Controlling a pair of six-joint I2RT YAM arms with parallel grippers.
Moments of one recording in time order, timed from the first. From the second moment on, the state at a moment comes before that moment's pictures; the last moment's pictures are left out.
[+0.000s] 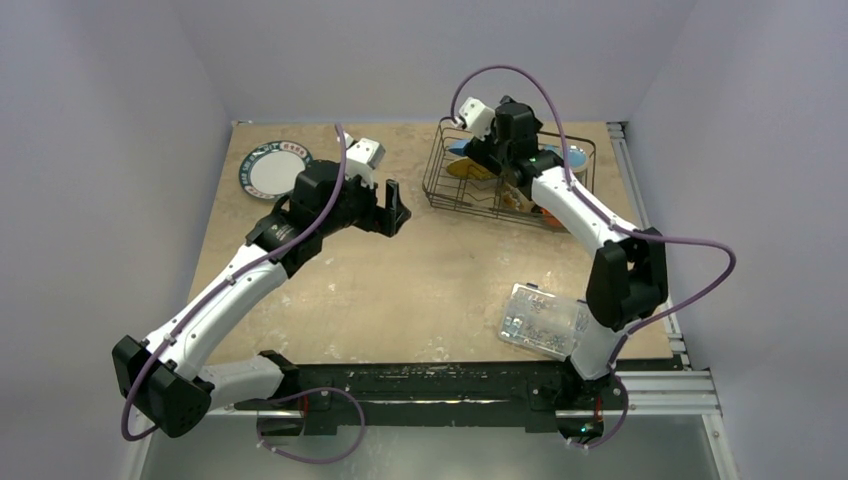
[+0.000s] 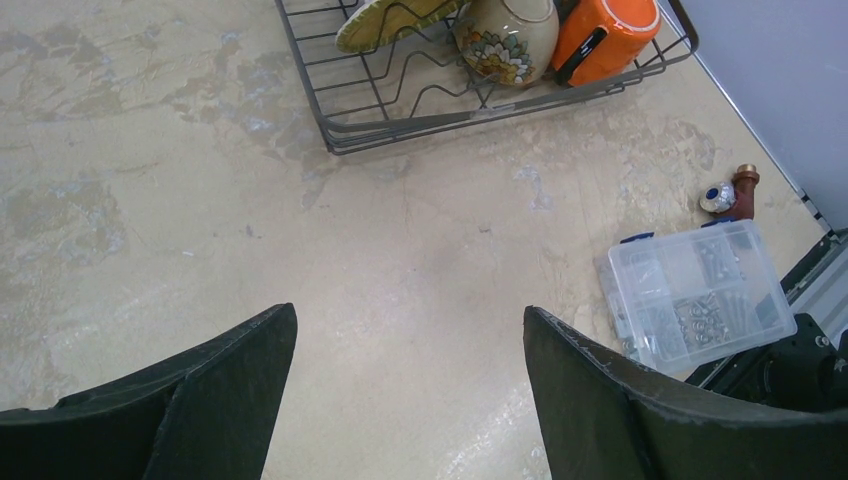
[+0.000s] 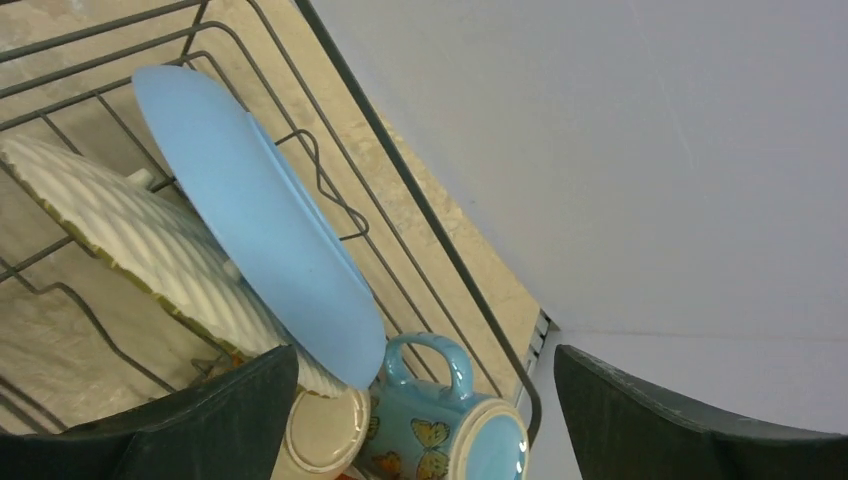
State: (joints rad) left arm -0.57 1.17 1.14 -0.38 0.10 -0.23; right arm 0.39 1.77 1.51 -0.19 0.31 -0.78
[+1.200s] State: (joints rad) left arm -0.38 1.14 0.96 -0.25 -0.13 -0.37; right arm 0.39 0.86 0.40 0.21 -0.23 0.36
